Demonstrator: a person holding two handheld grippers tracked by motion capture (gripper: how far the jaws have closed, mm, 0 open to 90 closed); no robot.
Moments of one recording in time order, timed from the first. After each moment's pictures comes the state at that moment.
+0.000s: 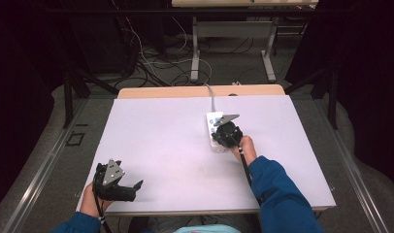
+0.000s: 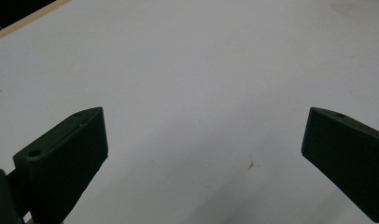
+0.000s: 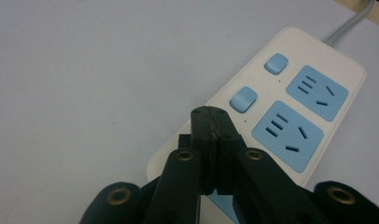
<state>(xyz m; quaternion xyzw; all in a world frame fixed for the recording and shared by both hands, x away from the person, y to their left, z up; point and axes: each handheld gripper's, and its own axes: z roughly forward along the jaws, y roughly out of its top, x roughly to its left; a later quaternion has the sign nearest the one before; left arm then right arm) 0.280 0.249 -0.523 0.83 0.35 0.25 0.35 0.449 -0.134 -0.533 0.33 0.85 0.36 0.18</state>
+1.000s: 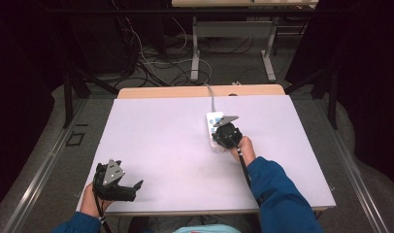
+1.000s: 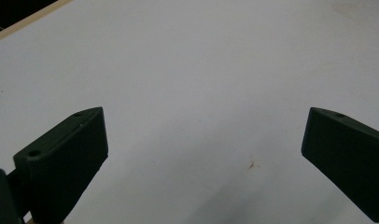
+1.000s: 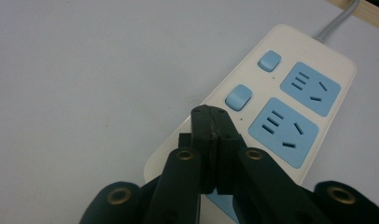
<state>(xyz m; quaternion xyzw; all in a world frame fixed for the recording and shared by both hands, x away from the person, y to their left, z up) 0.280 0.249 -0.523 0.83 0.35 0.25 0.35 0.446 -0.132 -0.536 0.34 0.85 0.35 0.20</state>
